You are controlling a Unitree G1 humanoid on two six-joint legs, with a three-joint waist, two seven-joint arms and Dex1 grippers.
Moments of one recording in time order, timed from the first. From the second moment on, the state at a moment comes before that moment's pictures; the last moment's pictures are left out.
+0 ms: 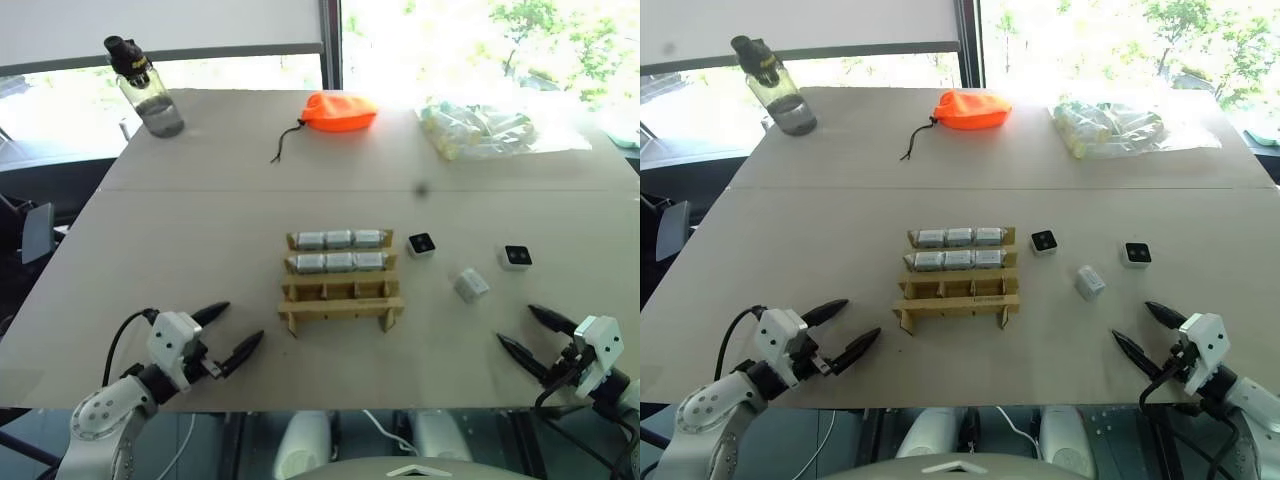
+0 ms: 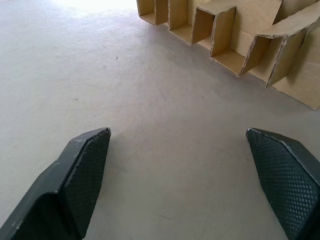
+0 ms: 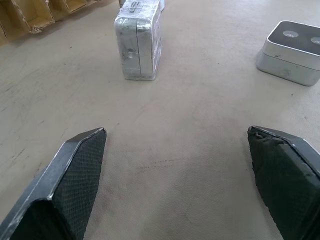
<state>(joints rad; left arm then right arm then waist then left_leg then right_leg) 0.38 0.57 0.27 -0.13 -0.37 -0.06 -0.84 0.35 -0.53 -0.30 0.01 0.45 -0.16 0.95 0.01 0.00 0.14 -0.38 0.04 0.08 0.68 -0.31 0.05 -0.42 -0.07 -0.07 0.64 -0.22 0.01</state>
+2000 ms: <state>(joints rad) 0.09 1.07 0.44 -0.34 -0.78 0.27 -1.31 0.30 -0.52 -0.27 -0.01 0.44 -0.15 0.93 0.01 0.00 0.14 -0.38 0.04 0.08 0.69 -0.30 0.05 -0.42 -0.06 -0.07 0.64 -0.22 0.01</state>
